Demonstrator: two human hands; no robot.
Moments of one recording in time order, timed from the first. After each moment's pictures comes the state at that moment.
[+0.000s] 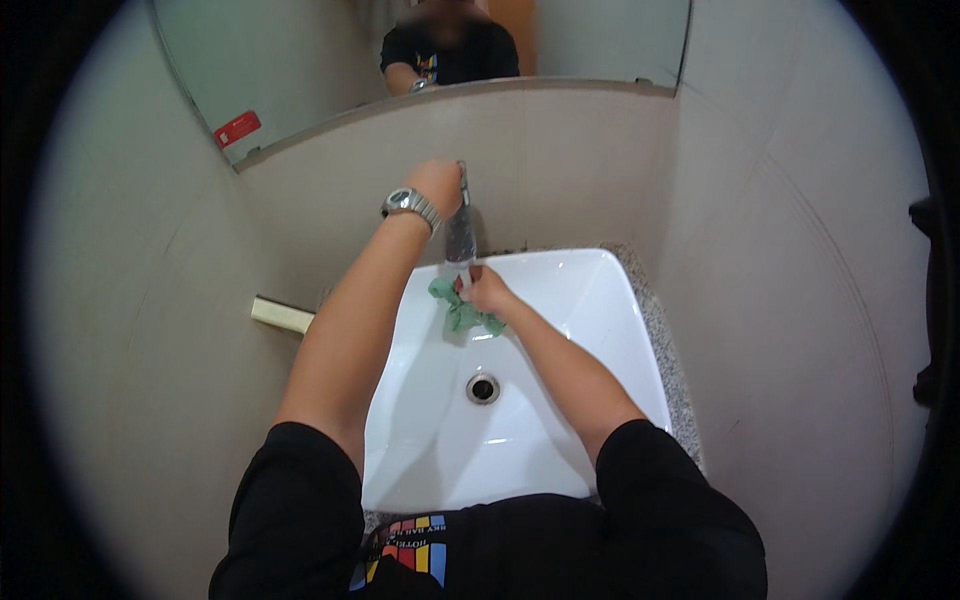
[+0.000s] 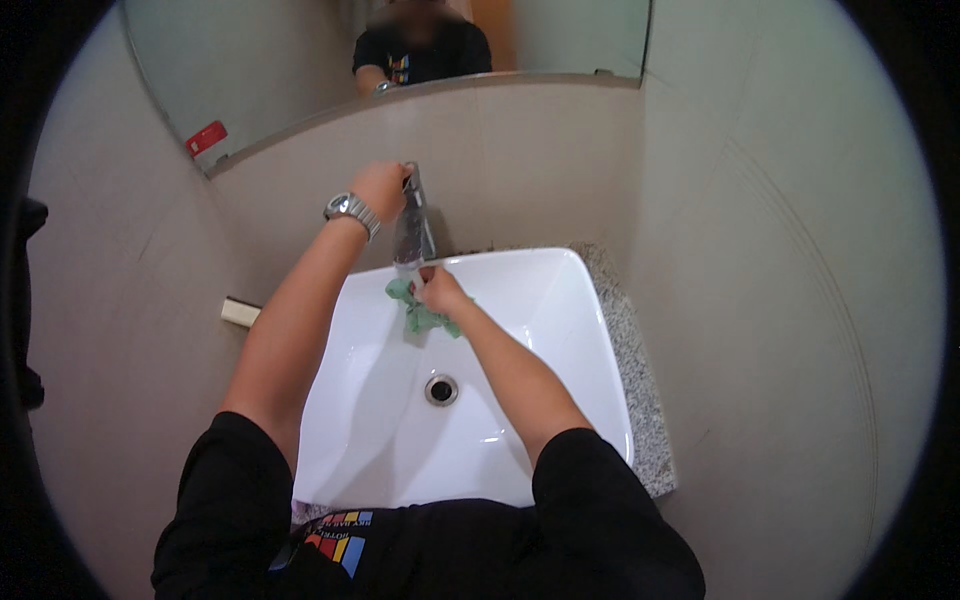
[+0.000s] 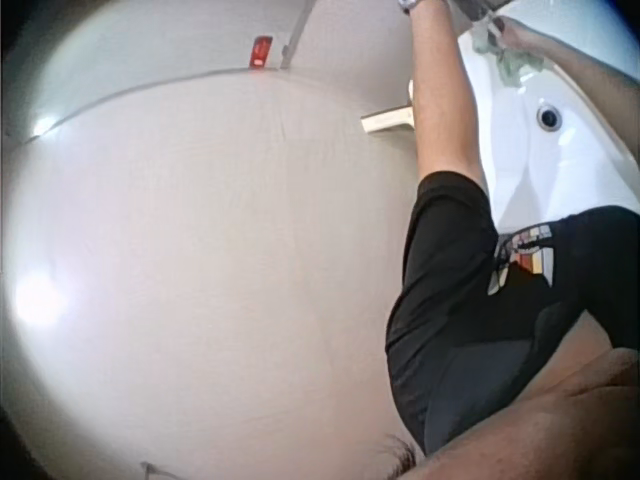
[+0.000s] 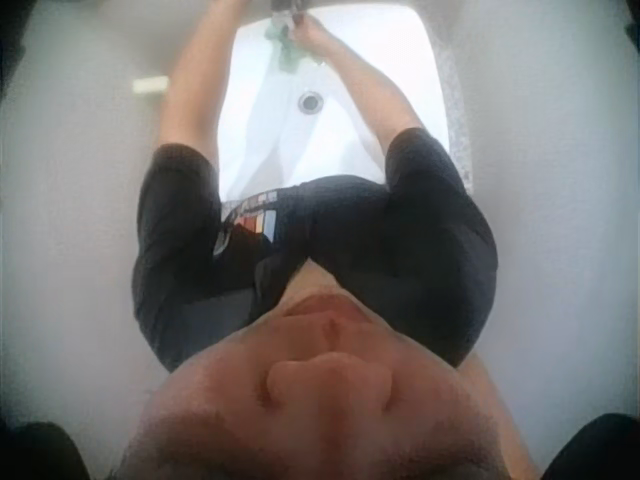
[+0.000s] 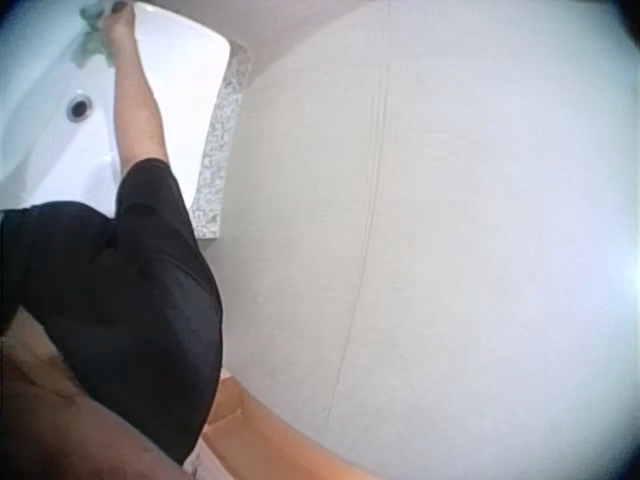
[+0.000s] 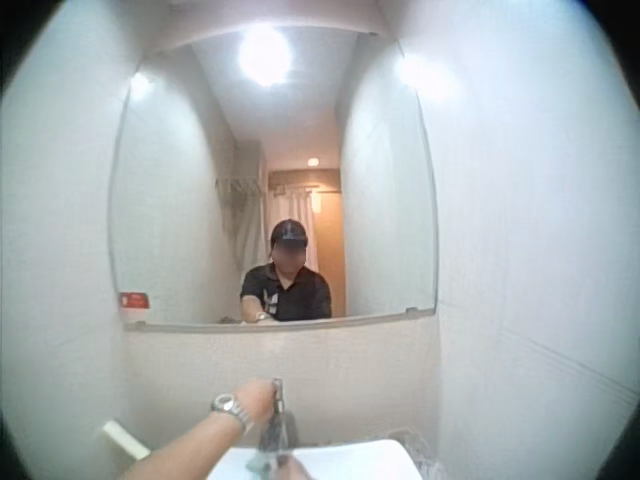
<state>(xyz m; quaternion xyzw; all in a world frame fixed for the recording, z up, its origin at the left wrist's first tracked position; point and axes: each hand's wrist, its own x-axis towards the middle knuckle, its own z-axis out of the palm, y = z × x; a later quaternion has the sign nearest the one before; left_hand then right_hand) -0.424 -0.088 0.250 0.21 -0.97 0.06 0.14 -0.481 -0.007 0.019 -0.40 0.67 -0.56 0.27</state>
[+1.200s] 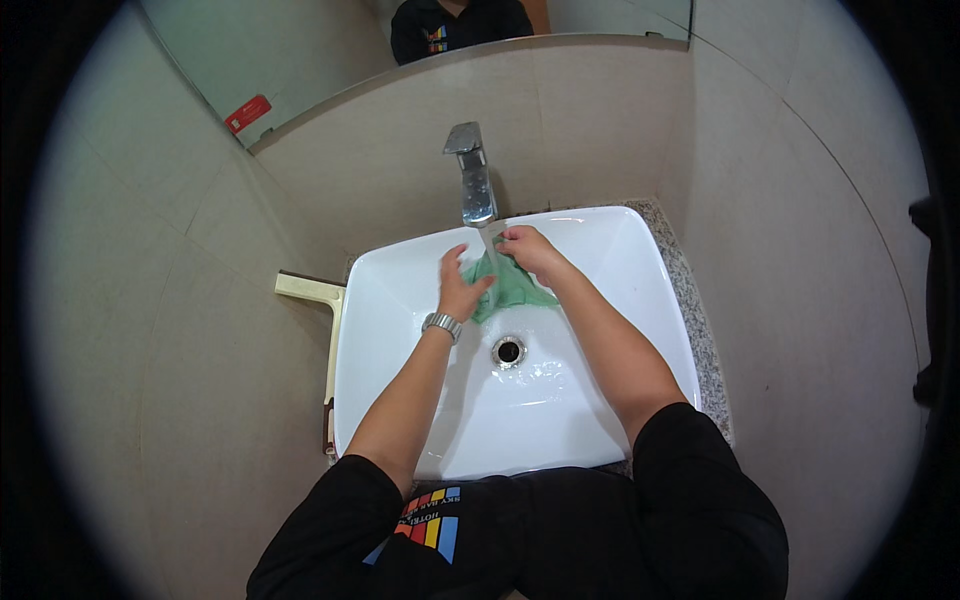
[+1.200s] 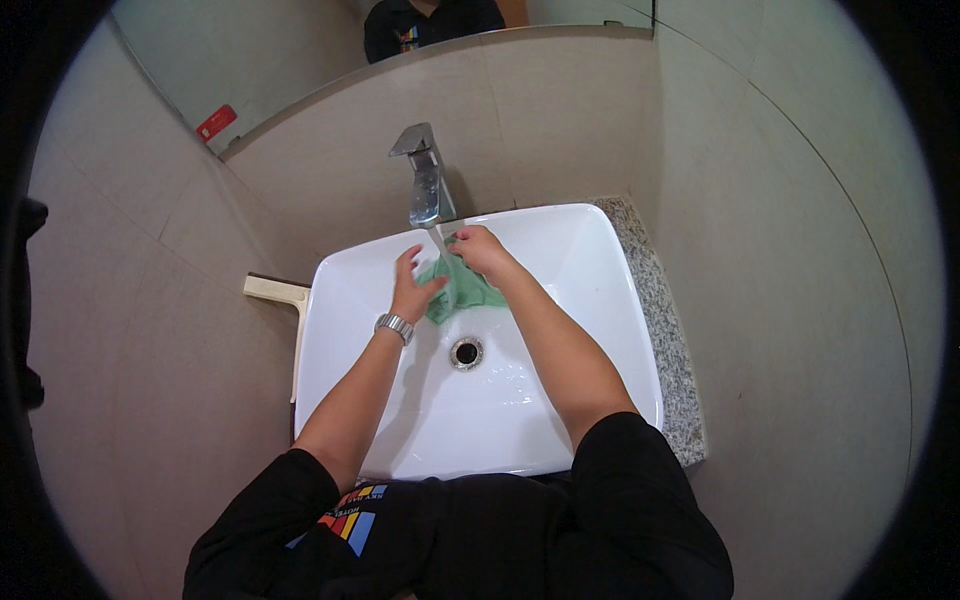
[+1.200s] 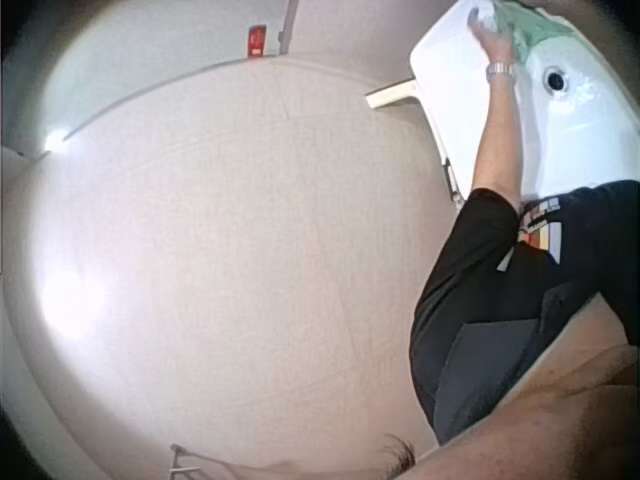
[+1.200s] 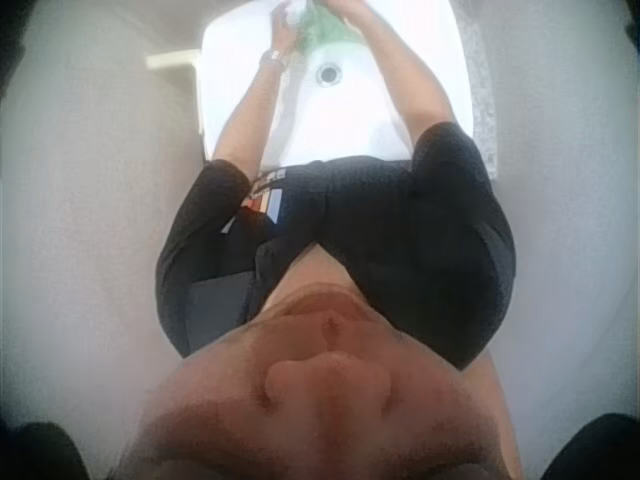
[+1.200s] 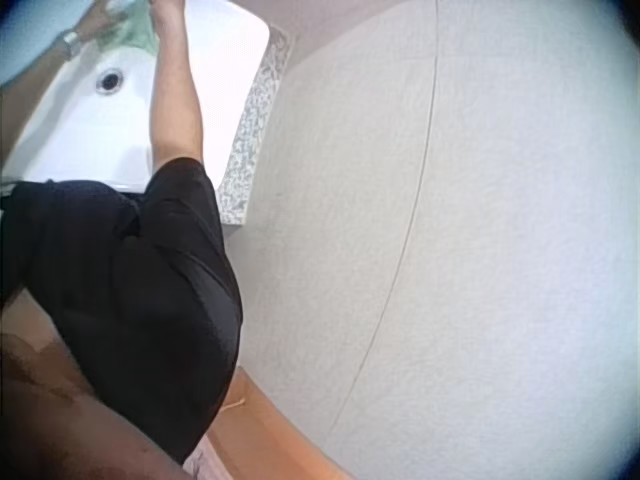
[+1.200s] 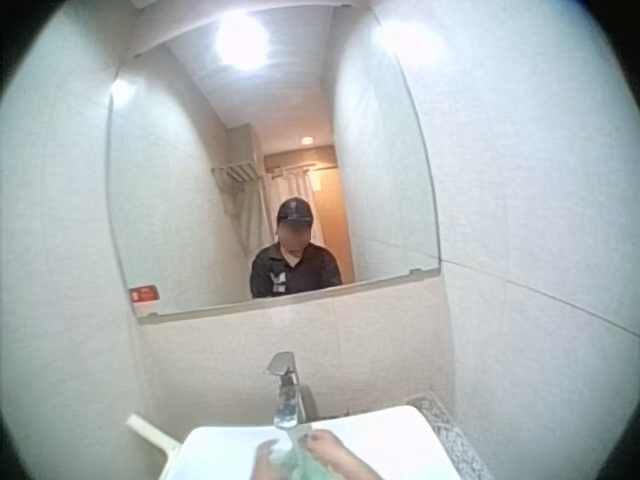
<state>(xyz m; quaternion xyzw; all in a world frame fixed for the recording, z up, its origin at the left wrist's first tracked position) -0.330 -0.056 0.001 0.25 -0.84 -0.30 0.38 -0.487 0.043 0.058 -0.34 0.63 -0.57 0.40</state>
